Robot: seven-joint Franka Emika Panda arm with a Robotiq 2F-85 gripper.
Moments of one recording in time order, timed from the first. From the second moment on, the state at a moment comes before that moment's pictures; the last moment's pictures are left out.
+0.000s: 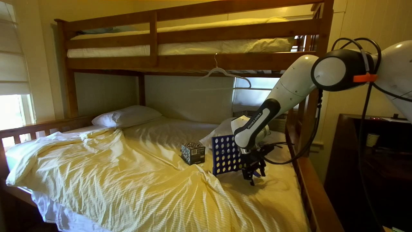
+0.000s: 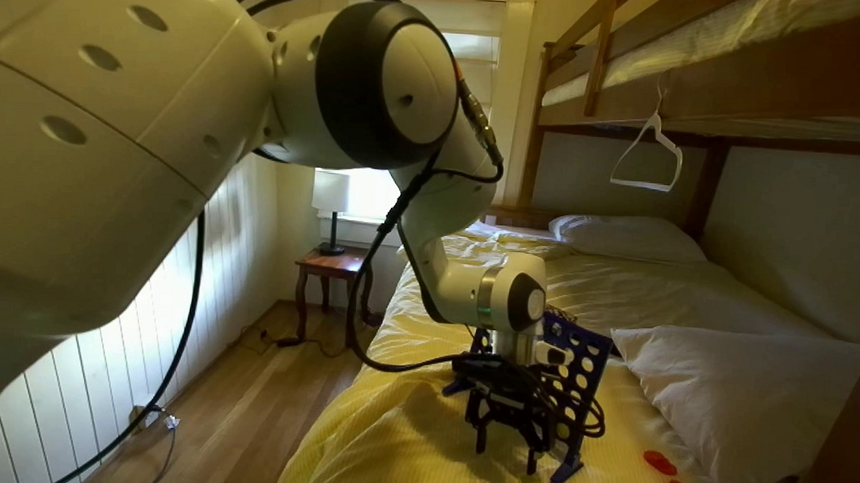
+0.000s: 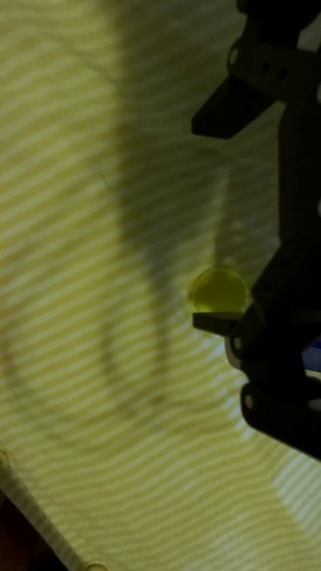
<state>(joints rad) -0.05 0.70 -0.17 -1.78 -0.20 2.17 0.11</state>
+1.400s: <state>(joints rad) 0.01 0.70 -0.26 -1.86 -0.36 2.33 0.26</state>
